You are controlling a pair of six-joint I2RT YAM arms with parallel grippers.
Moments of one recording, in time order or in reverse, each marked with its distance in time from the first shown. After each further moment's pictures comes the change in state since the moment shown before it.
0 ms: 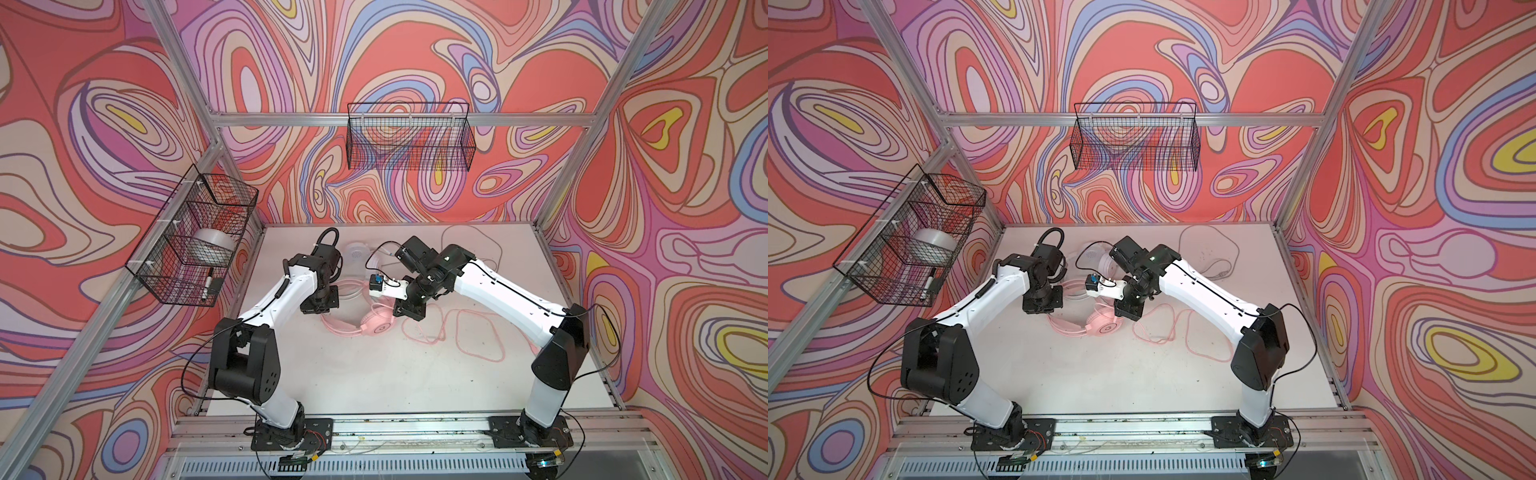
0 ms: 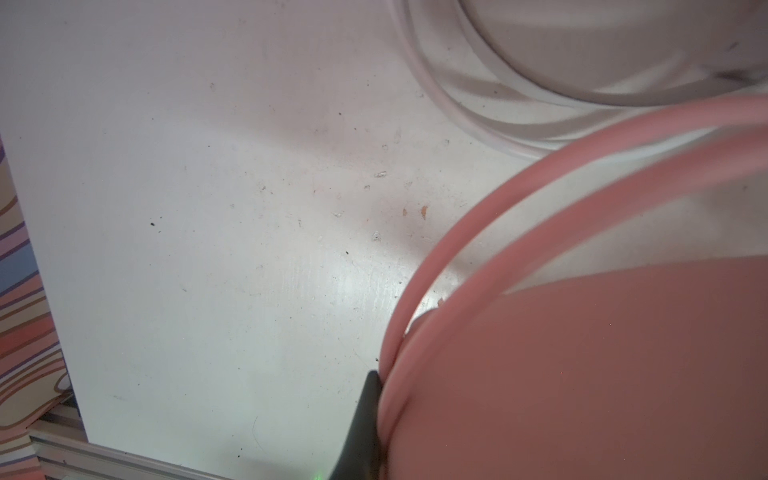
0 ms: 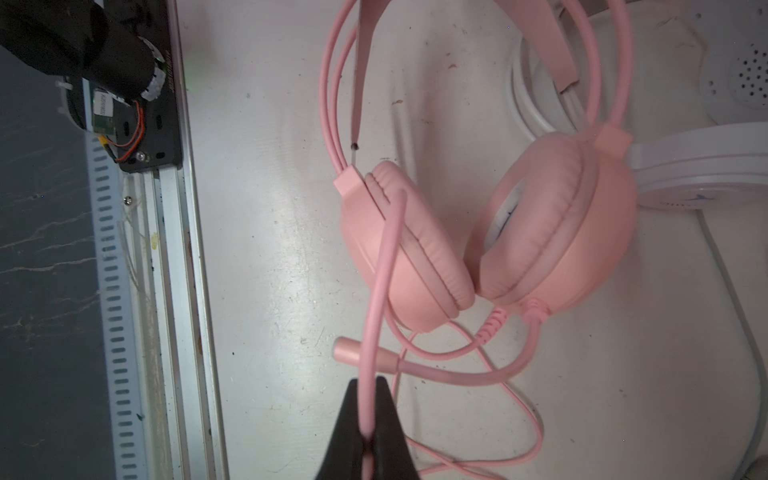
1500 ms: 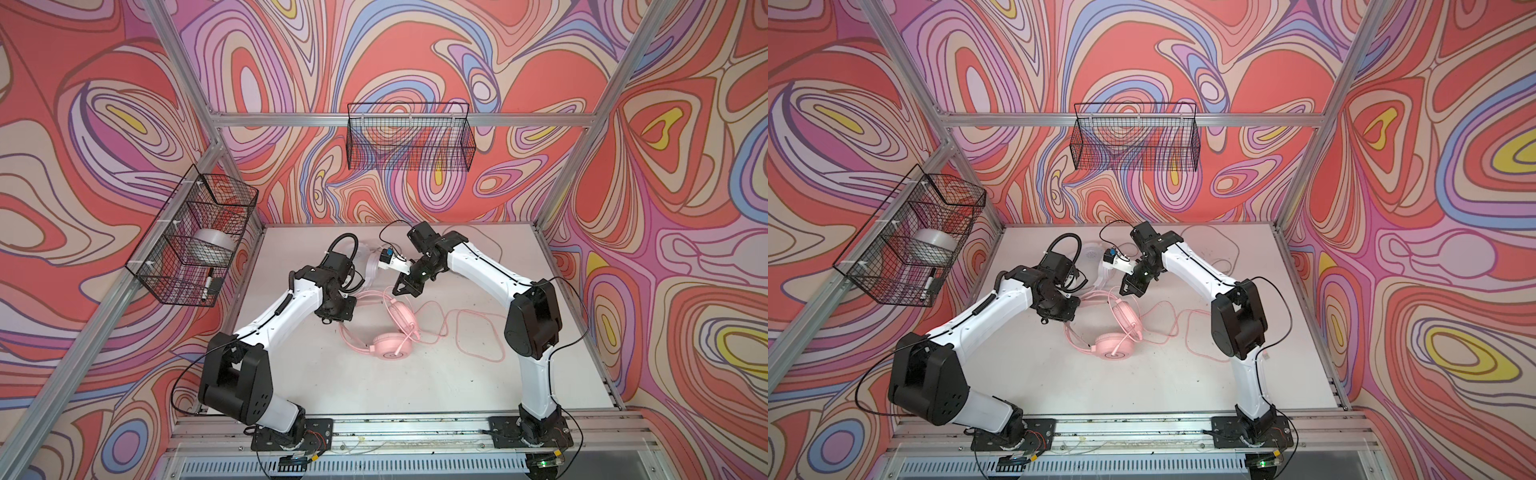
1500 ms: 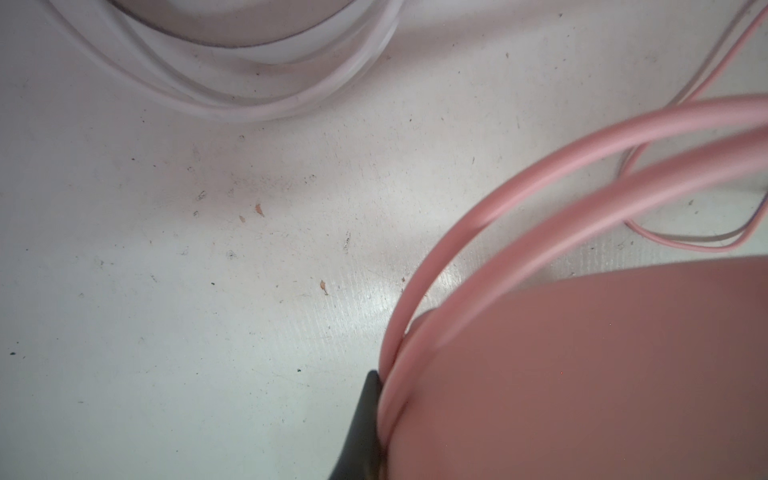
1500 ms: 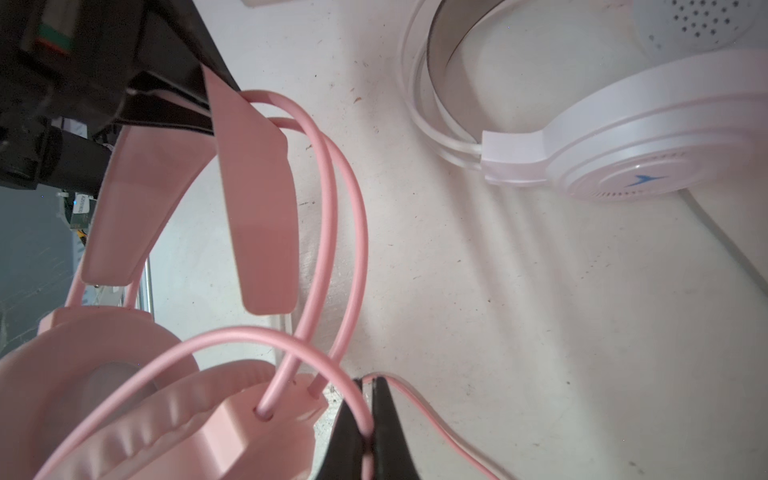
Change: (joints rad) left arm -0.108 -0.111 -0.113 0.110 0.202 0.246; right arm -0.218 0.248 0.069 0.154 -0.260 0.048
